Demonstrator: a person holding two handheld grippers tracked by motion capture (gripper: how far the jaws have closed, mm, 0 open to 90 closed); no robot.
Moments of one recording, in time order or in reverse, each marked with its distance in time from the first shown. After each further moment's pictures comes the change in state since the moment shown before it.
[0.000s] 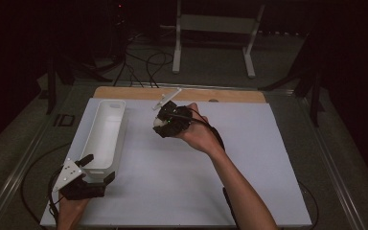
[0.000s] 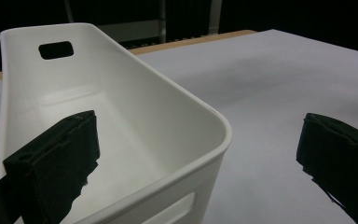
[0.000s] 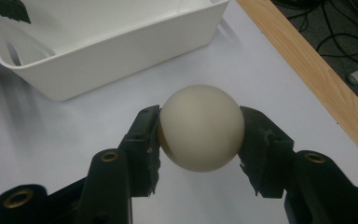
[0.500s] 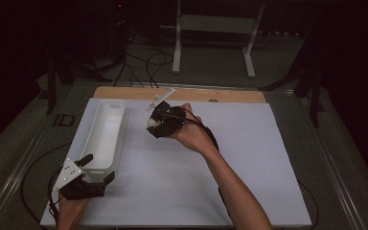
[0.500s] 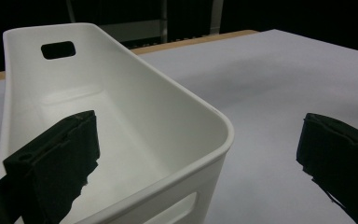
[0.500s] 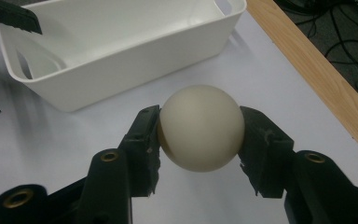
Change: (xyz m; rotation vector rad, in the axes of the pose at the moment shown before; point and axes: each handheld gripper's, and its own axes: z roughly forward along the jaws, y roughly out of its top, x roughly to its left) left arm 0.000 0.000 0.000 0.004 0.006 0.002; right arm 0.008 0.009 0.010 -0.016 0.026 -0.008
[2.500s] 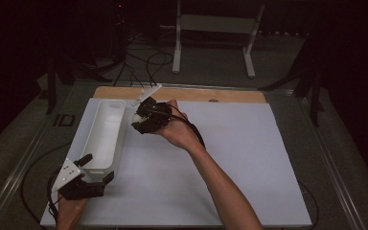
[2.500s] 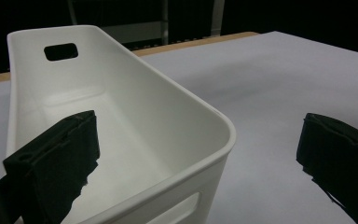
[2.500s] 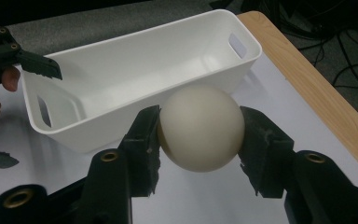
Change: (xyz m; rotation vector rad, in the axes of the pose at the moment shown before) left arm 0.001 0.000 -0.001 -0.007 0.005 0.000; right arm 0.010 0.030 0.015 -0.077 0.032 -0.007
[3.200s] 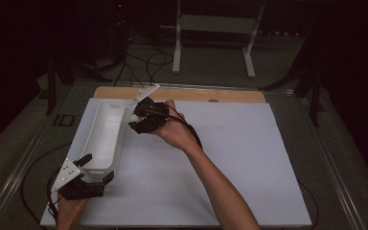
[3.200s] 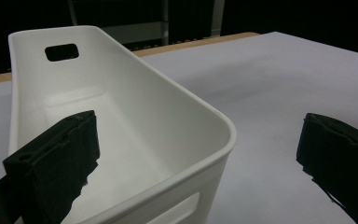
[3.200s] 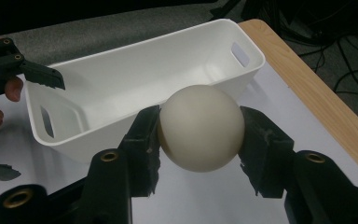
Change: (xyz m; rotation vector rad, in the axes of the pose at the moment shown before) left arm 0.000 0.000 -0.001 -0.002 0.000 -0.001; right arm 0.004 0.004 0.004 -0.023 0.000 0.009
